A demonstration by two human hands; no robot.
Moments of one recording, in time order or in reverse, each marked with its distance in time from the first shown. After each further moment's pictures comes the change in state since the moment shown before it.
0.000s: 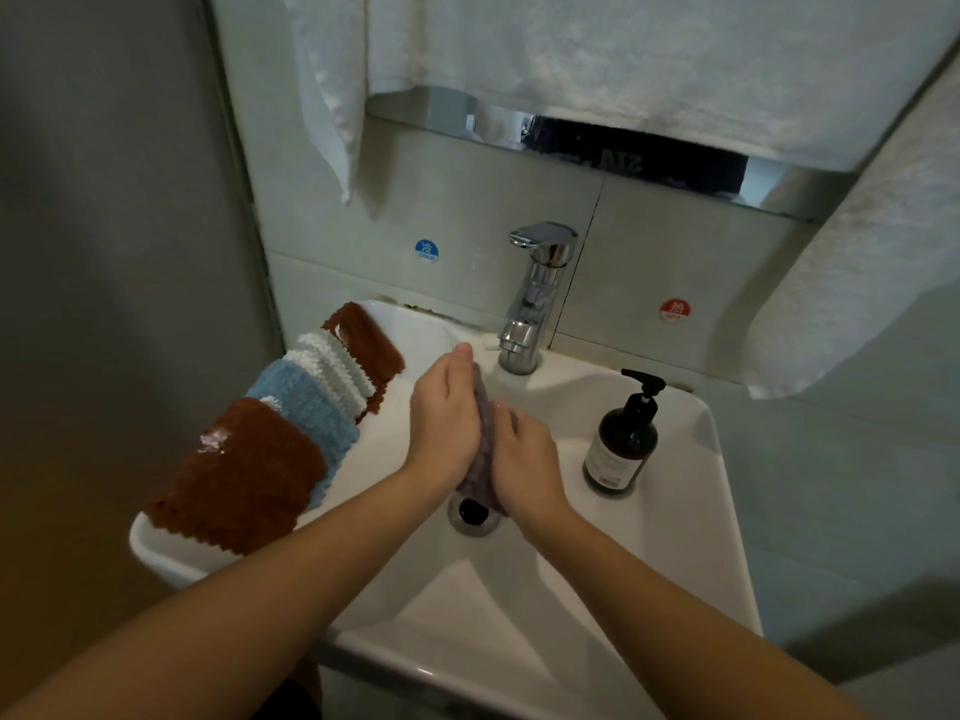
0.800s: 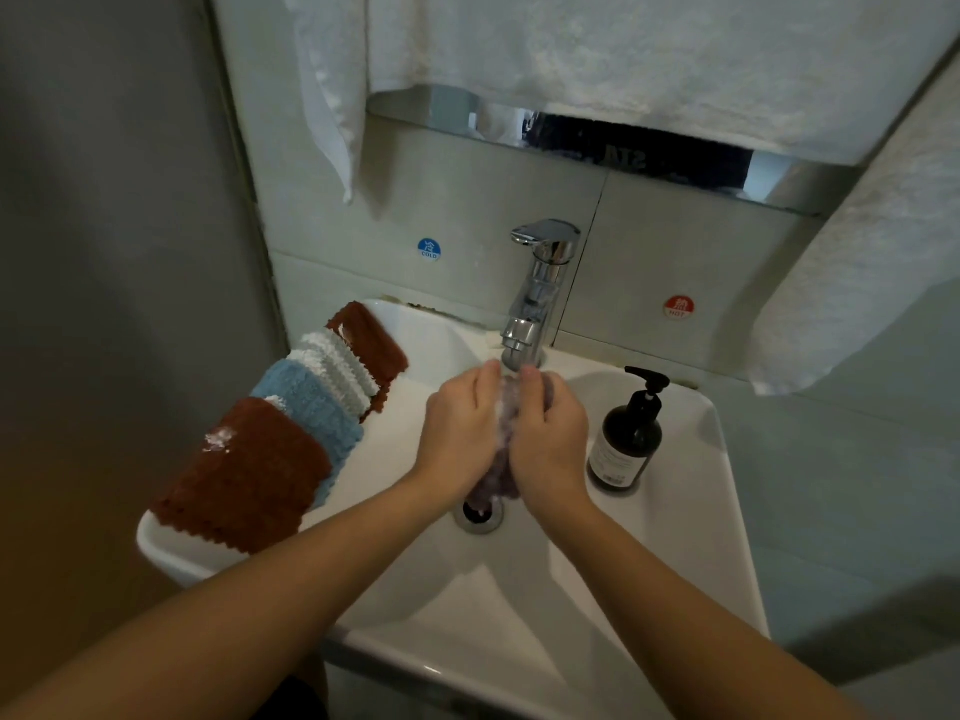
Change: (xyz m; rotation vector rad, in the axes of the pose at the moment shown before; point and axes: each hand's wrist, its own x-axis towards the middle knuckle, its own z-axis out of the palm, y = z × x) left_hand -0.008 -0.002 -0.001 0.228 -0.182 0.041; right_hand -0.001 -0.018 -0.011 0.186 0.204 -0.182
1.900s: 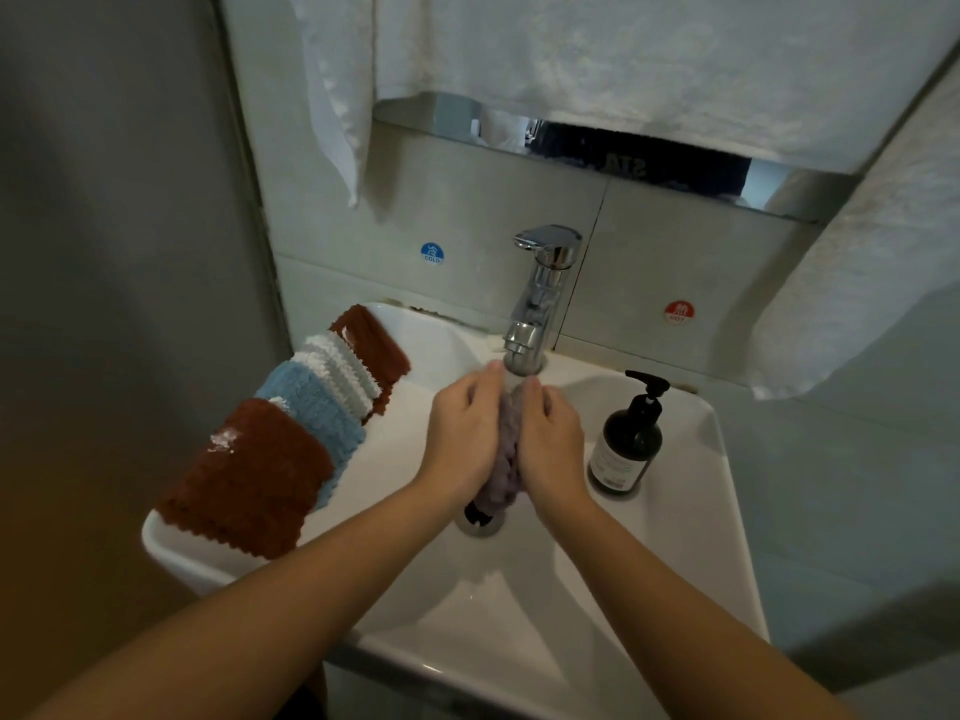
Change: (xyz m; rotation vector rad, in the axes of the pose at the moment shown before) left_hand -0.011 0.012 0.003 -0.267 0.028 -0.150; right_hand 0.007 0.013 0.003 -0.078 -0.055 0.163
